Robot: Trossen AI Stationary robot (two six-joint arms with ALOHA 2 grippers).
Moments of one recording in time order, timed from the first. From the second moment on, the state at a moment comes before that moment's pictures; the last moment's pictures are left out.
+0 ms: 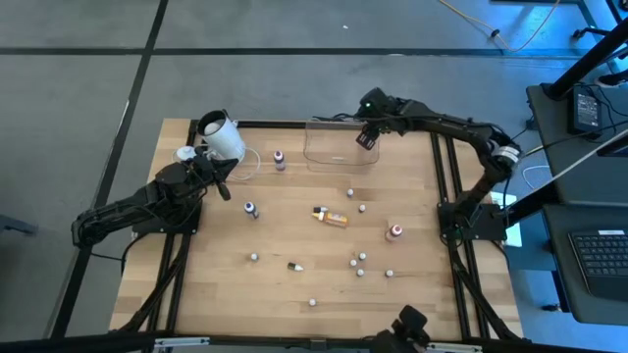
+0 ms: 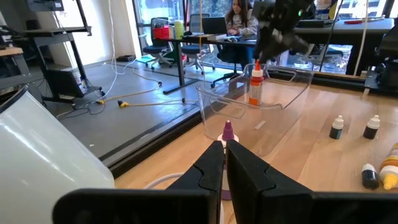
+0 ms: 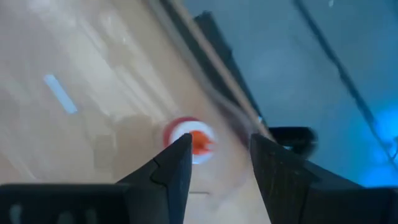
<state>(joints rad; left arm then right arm) 0.40 0.00 0.08 -0.18 -0.27 -0.01 -0.67 1.67 1.28 -0.64 0.28 -0.16</state>
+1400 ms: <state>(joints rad) 0.40 0.00 0.08 -0.18 -0.16 -0.03 -0.30 0.65 0.54 -0.23 0.08 -0.09</state>
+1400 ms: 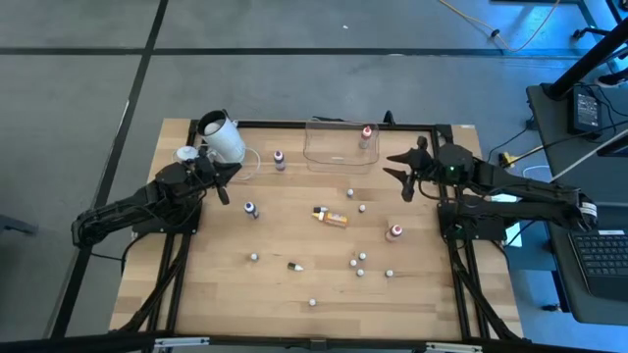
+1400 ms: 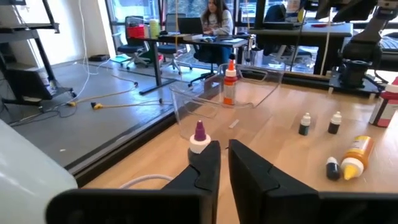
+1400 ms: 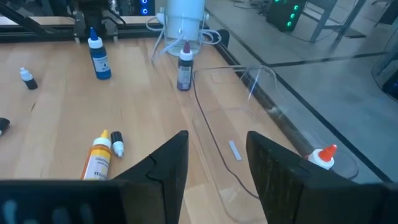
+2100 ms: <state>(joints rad) 0.41 0.07 0.09 0.19 -0.01 -0.09 -0.30 0.74 0.54 -0.16 0.08 -0.12</state>
